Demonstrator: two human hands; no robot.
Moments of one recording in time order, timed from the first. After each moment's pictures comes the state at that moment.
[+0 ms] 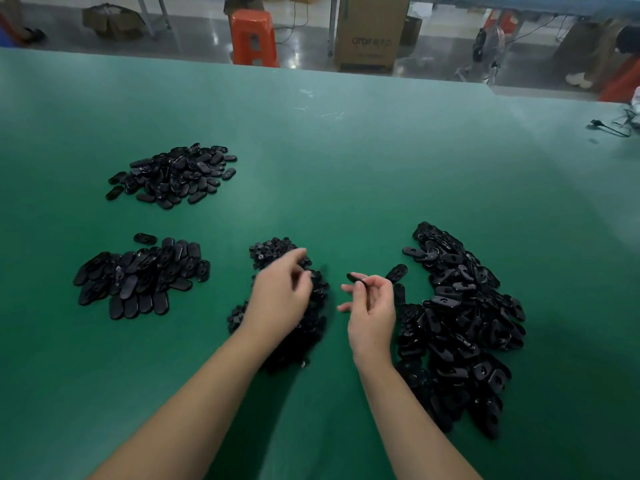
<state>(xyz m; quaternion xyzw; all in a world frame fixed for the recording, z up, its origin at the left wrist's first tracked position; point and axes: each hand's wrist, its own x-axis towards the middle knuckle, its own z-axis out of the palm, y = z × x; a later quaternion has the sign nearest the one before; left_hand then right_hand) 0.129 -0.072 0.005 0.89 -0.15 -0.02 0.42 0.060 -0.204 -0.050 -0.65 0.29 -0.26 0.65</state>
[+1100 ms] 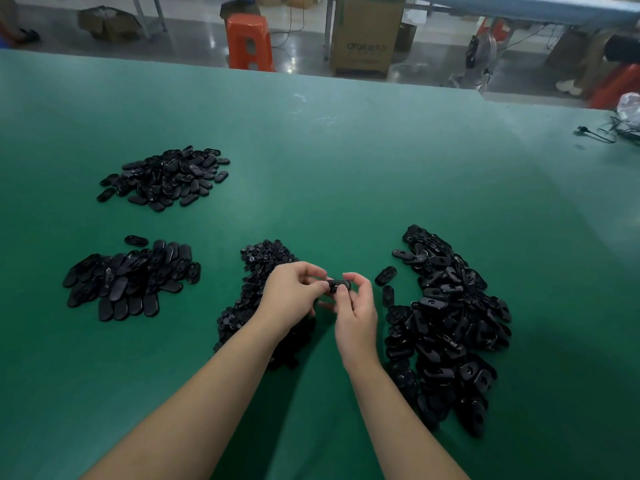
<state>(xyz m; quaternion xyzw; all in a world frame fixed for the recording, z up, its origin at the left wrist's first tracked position) 0.126 -0.106 0.012 0.80 -0.06 -0.19 0.57 0.057 -0.204 -0.045 -0.68 0.25 -0.19 0.66</state>
